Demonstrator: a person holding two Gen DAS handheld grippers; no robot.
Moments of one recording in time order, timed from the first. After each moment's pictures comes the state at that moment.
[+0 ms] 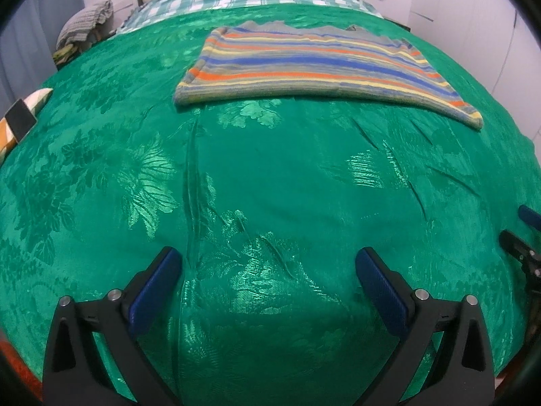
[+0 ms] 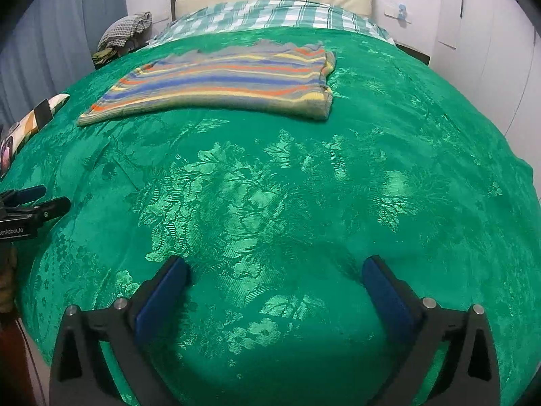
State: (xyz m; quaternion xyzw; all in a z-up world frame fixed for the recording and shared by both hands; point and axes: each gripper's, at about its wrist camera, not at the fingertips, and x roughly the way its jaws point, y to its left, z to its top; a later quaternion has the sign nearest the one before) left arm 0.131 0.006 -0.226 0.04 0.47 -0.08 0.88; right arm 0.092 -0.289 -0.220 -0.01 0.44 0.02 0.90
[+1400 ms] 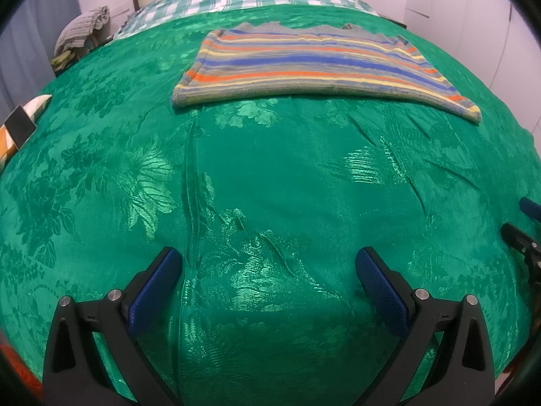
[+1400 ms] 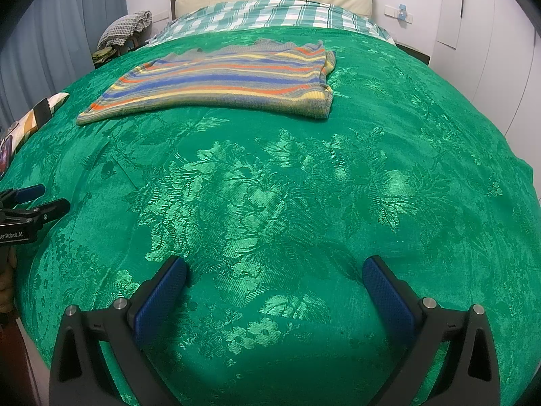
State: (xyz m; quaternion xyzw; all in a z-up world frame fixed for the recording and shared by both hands) left arm 0.129 0.003 -0.226 0.05 0.46 -0.08 0.88; right arm 0.091 -0.289 -0.220 -0.01 0.44 0.02 0.90
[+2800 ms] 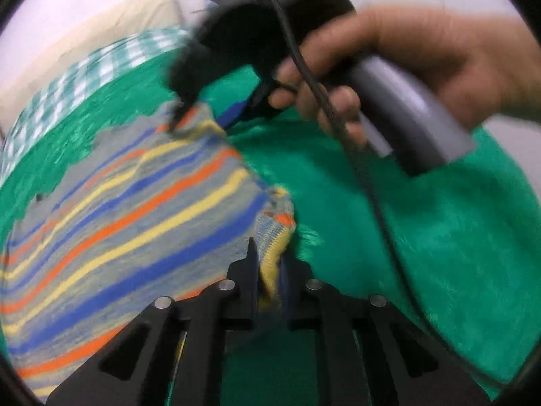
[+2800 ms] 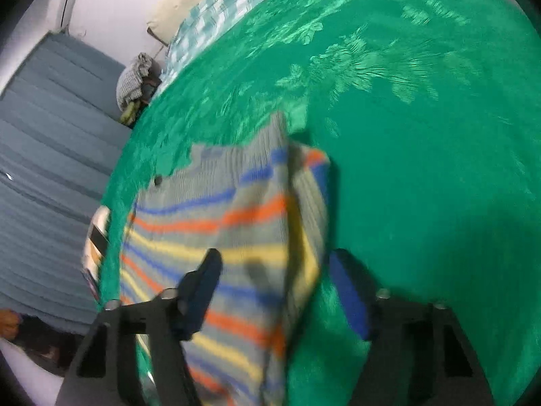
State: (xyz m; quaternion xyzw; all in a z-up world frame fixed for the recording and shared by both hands) left arm 0.239 -0.253 -0.195 0.17 0.37 -0.34 0.85; right arm 0.412 -0.439 -0.217 0.28 0.52 0.18 0.79
